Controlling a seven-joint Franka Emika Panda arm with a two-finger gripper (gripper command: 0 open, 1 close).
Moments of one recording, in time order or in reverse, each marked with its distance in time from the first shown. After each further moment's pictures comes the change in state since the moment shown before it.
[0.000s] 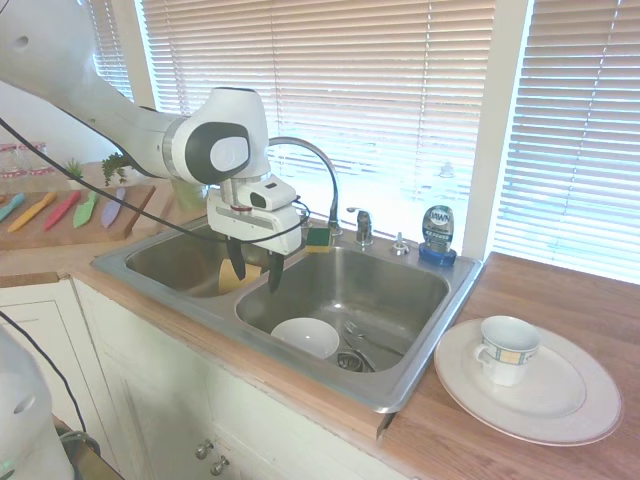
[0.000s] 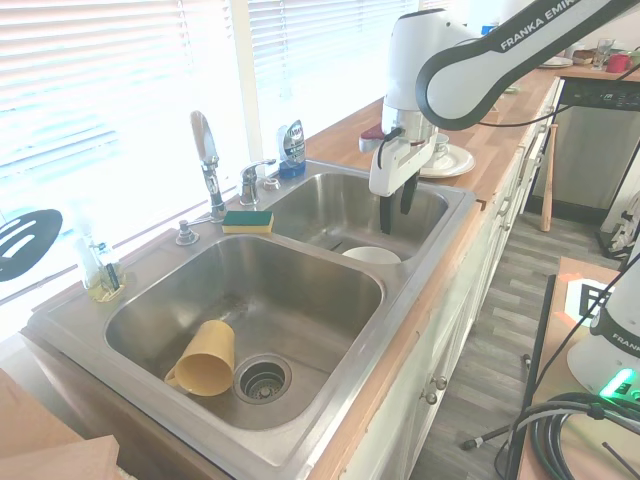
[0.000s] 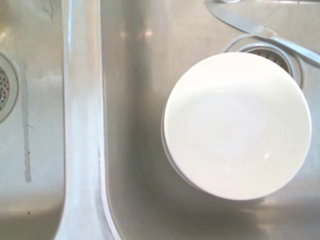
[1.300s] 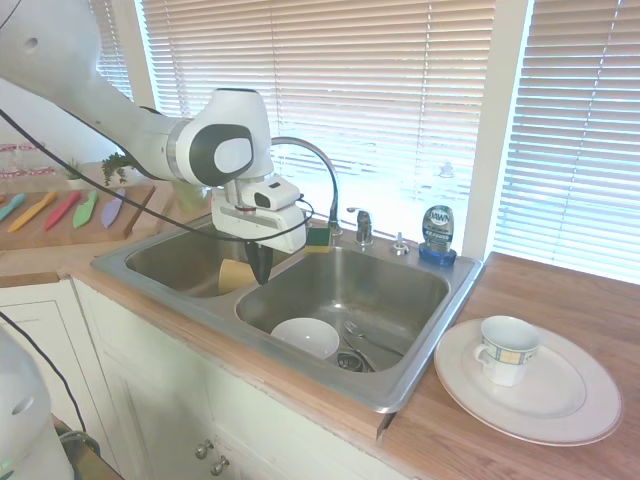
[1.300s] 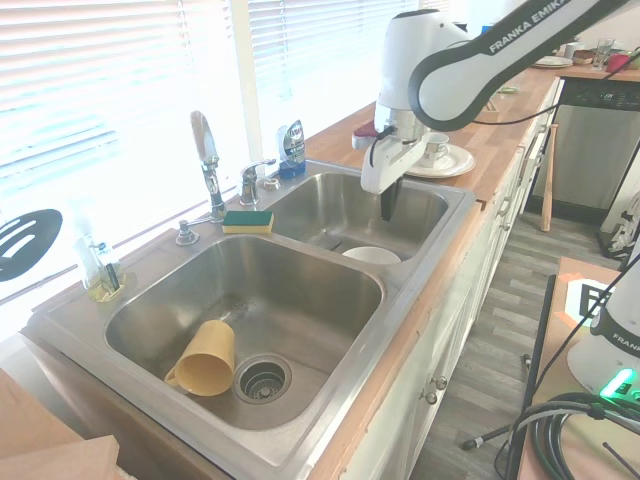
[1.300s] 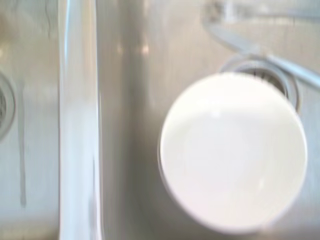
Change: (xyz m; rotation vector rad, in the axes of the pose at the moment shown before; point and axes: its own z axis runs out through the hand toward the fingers) arm 0.026 -0.026 -0.002 0.022 0.036 -0.010
